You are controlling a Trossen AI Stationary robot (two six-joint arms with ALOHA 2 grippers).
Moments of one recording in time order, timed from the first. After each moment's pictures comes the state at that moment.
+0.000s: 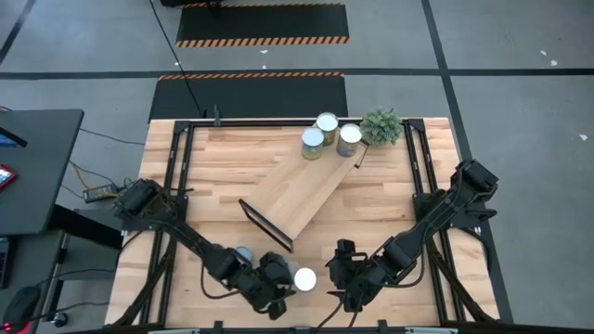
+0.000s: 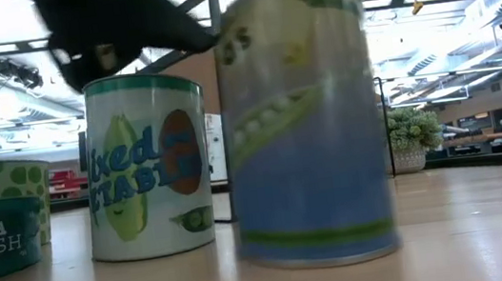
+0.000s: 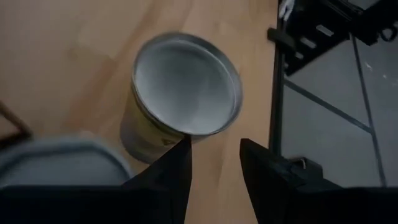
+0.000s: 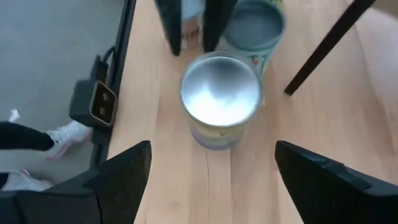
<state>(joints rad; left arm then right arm) -0.65 1.87 1.20 -0.05 -0.40 -0.91 0.70 1.74 1.27 -0.46 0.37 0.57</state>
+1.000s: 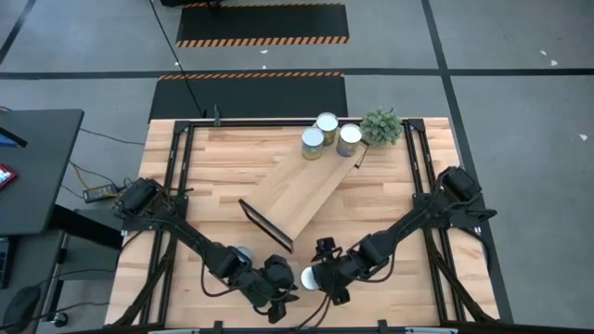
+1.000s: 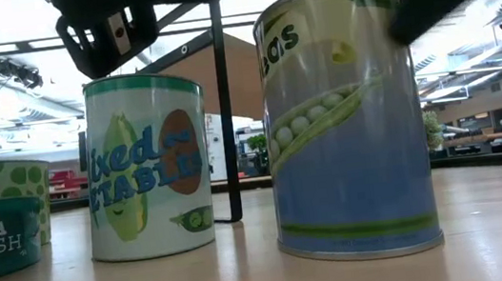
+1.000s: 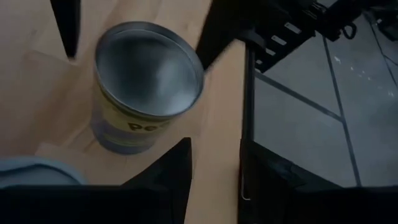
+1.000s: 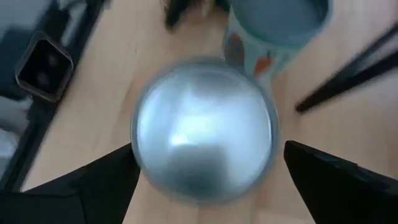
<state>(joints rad) -0.64 1.86 1.20 0.03 -0.32 -0.86 0.57 1.88 1.27 -0.34 0.22 0.26</state>
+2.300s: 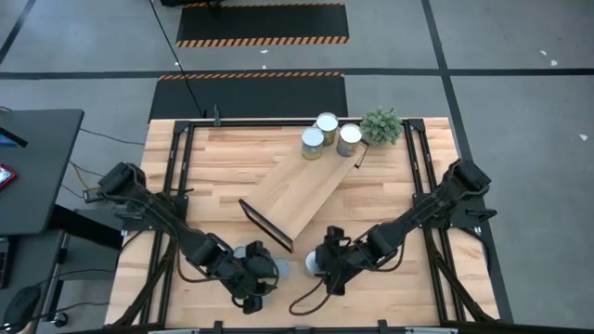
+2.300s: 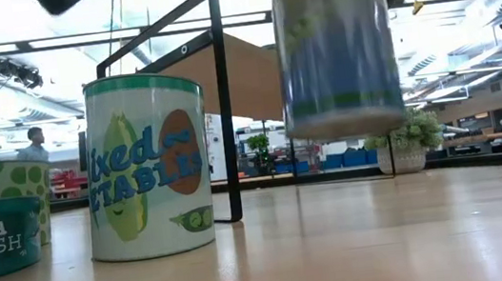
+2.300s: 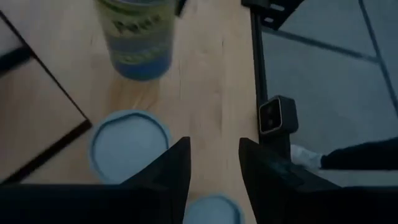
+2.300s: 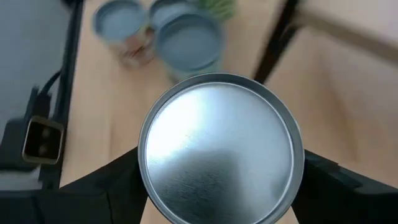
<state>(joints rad) -0.66 1.62 1.20 -0.37 -0.29 -0.70 0.55 1.75 1.27 -0.45 0.35 0.57</state>
